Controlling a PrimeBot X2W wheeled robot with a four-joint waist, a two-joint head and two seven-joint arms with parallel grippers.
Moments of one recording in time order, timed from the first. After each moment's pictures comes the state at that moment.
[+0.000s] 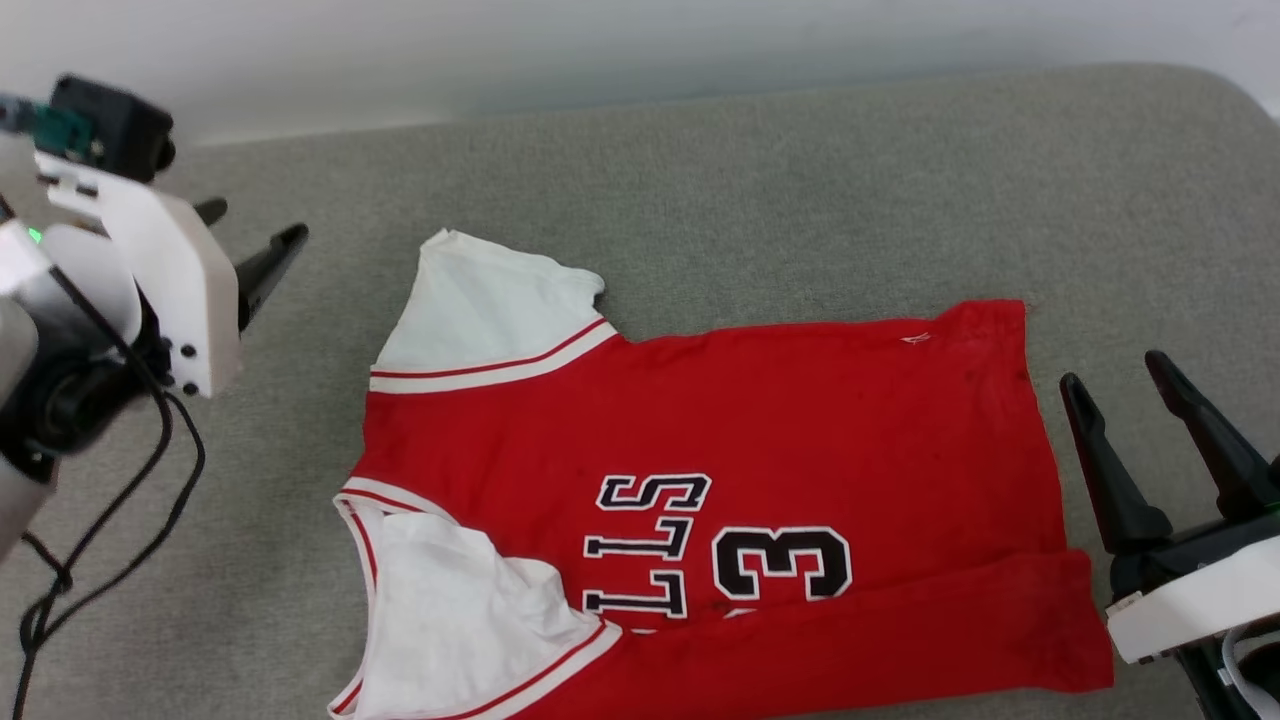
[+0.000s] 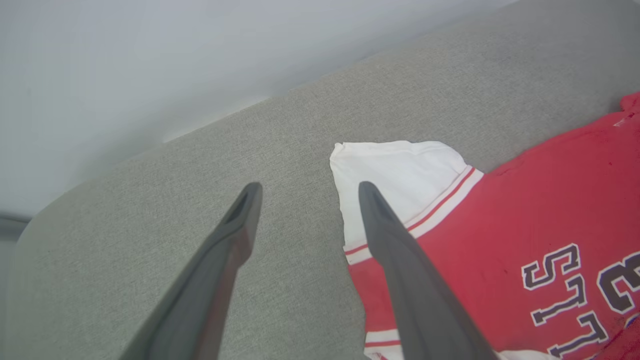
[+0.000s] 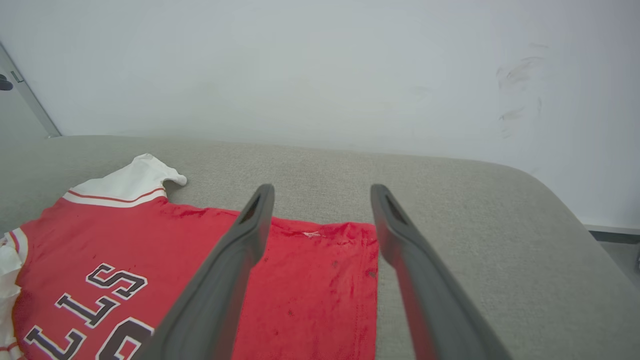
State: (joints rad) left arm -0.83 0.90 -0.77 0.14 -1.01 0.06 0.43; right arm -0.06 -0.38 0.05 -0.17 0.40 0.13 0.01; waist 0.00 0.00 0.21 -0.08
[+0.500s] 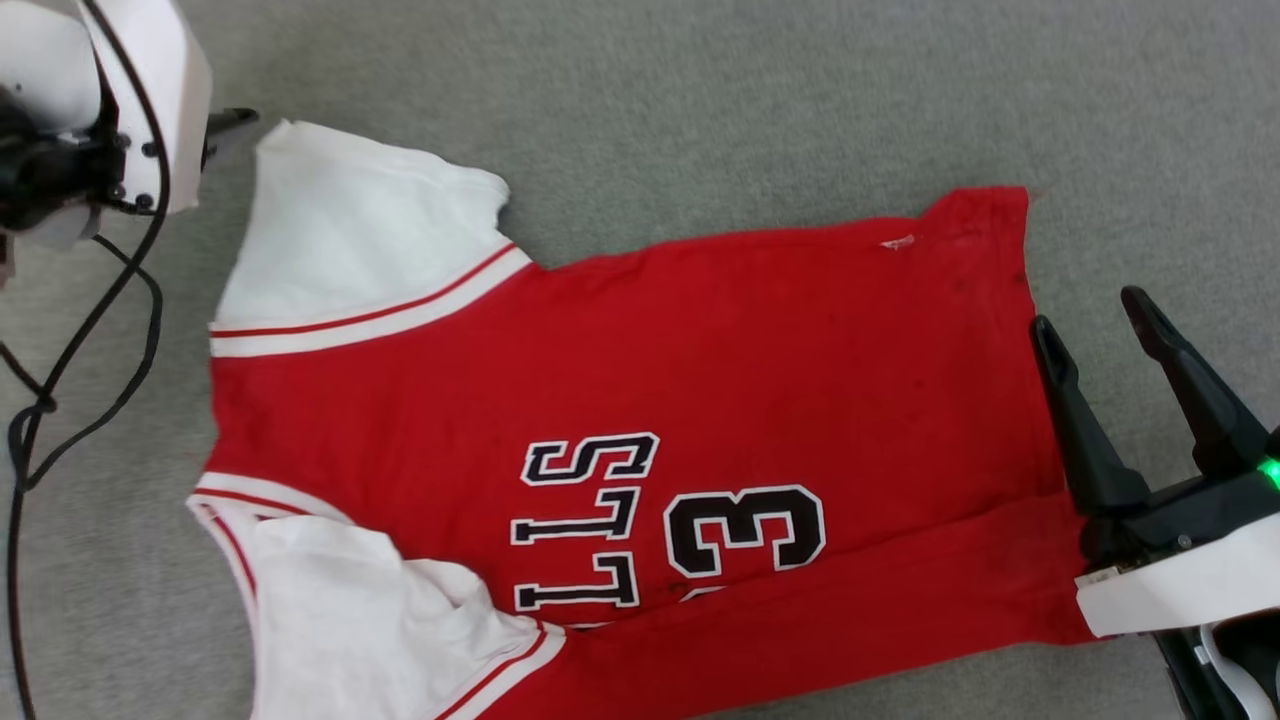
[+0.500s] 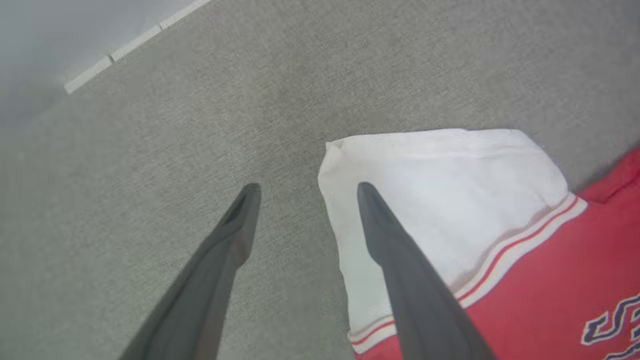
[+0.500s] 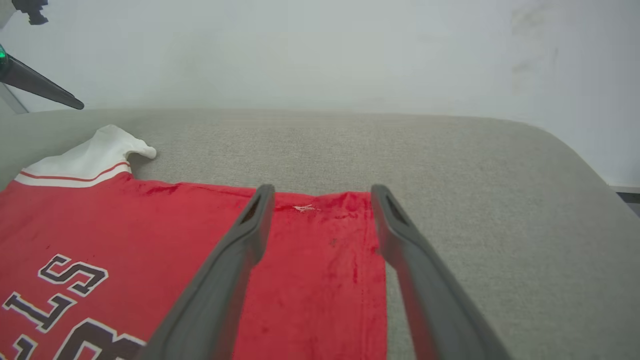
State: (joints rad) left arm -1.24 0.79 -0.84 0.38 -0.98 -0.02 0.87; right arm -0.08 -0.27 0.06 -0.34 0.34 0.13 0.05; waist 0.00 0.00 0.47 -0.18
